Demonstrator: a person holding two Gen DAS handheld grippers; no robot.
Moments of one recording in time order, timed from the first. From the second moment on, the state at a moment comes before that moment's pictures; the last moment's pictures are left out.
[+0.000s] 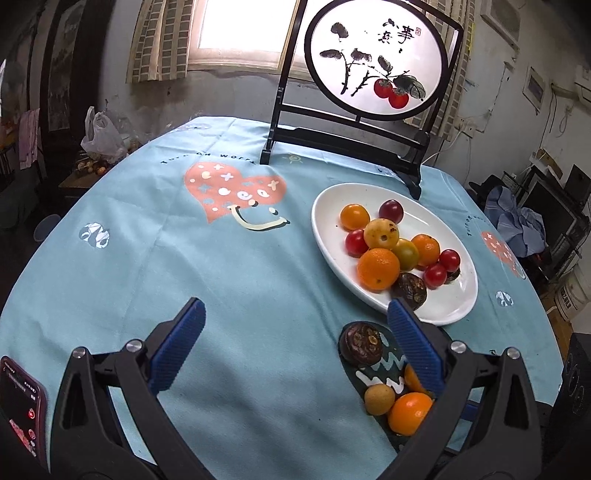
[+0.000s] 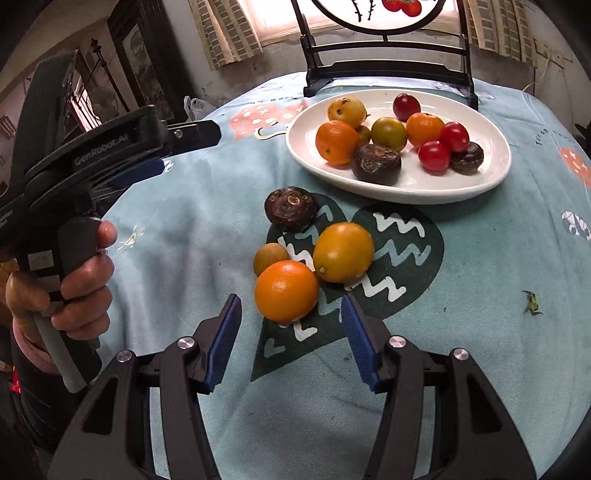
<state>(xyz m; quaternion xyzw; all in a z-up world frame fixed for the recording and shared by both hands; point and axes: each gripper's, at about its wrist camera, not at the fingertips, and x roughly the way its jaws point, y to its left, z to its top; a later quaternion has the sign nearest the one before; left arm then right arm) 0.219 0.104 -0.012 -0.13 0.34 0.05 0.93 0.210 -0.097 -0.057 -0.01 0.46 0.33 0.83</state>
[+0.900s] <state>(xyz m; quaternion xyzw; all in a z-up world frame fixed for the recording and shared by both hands) 0.215 0.105 -0.009 -0.13 0.34 0.05 0.93 0.216 -0.090 -0.058 0.02 0.45 0.33 0.83</state>
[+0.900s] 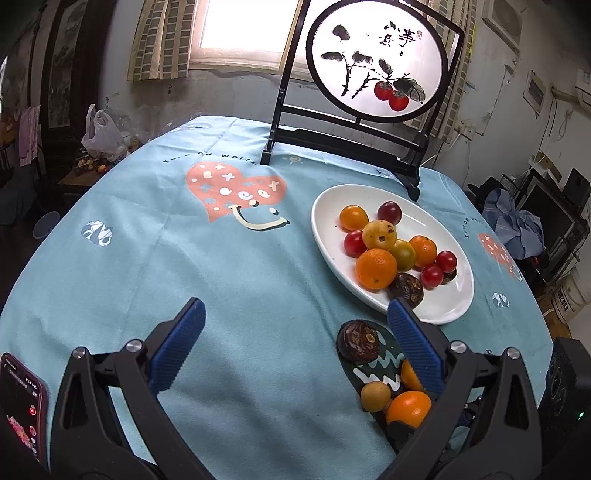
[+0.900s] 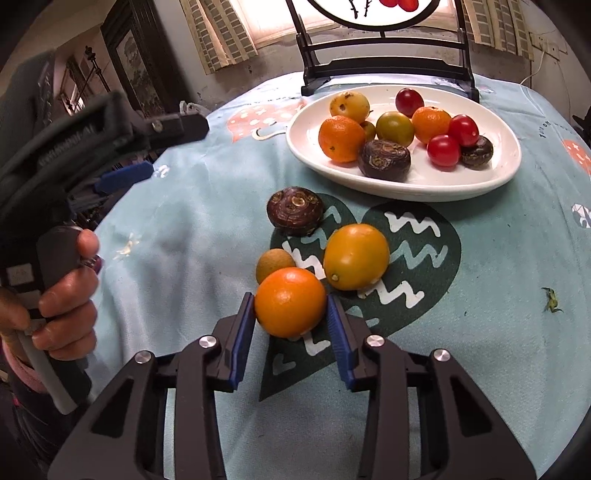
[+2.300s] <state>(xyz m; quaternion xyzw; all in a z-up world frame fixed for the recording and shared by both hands) 0.214 0.008 -0.074 0.06 0.44 -0.10 0.89 0.230 -0.151 -0.027 0.10 0.39 0.27 0.87</state>
